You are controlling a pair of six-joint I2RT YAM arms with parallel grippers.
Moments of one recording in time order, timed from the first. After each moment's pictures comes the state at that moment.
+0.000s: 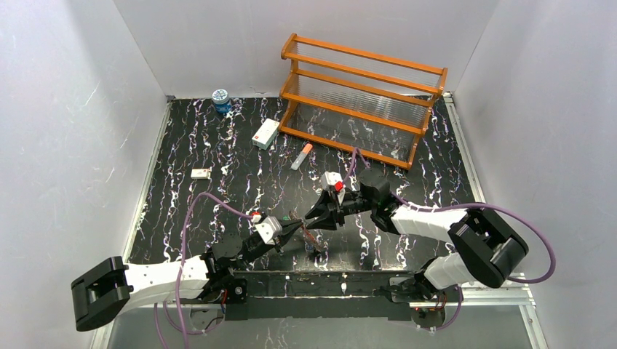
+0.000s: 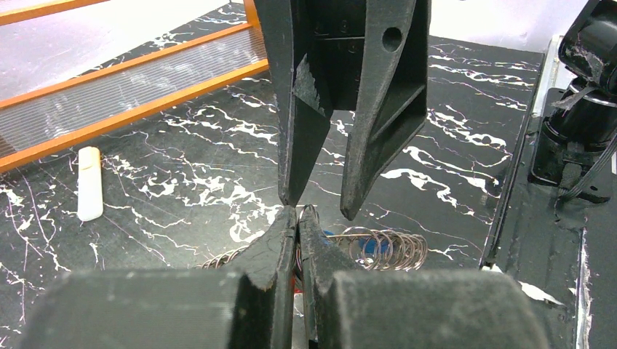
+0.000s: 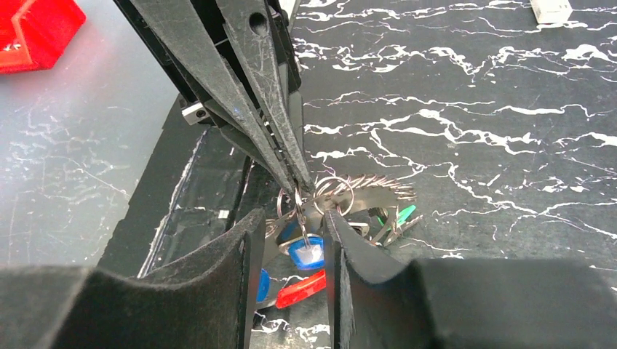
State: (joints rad) left arm -1.12 0.79 0.01 0.86 -0.12 0.08; right arm 0.77 1.39 0.53 0.68 -1.00 -0.02
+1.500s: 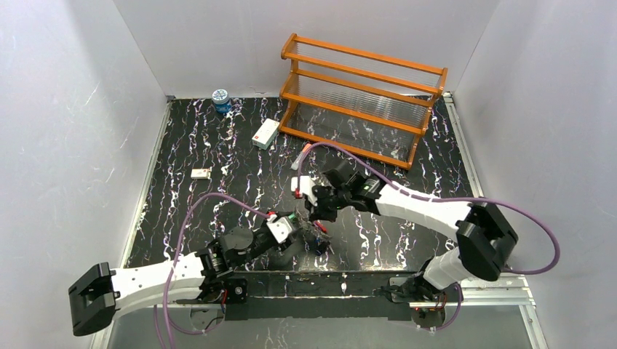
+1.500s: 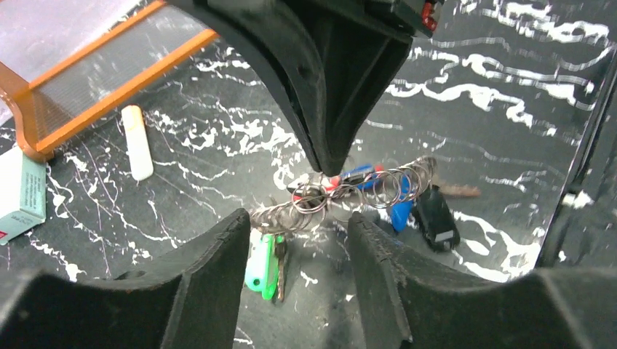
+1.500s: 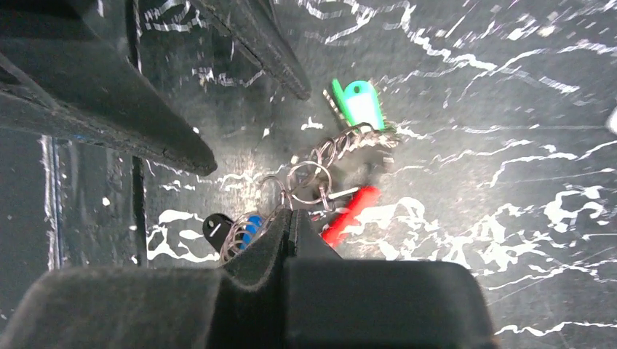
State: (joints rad) left arm -1.12 0.69 0.13 0.44 -0.19 0.24; right arm 0.92 1.44 0.97 -0.32 -0.52 -0.45
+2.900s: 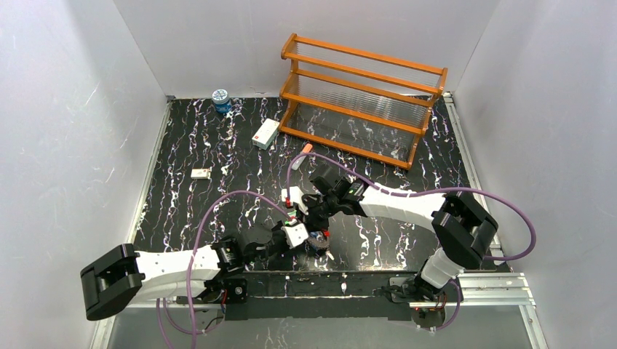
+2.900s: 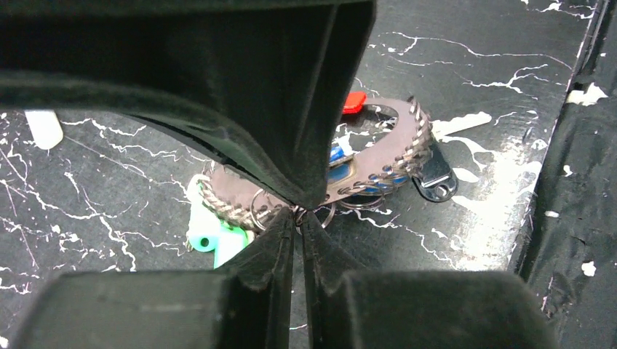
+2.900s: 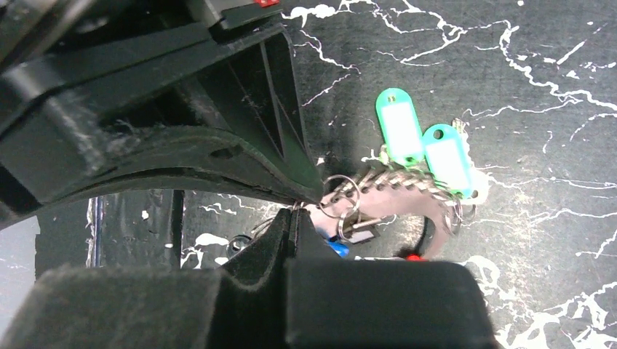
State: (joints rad) left arm -1.12 0.96 0.18 0.37 -0.07 0.28; right arm 0.98 1.59 0.99 -0.30 -0.61 -0.43
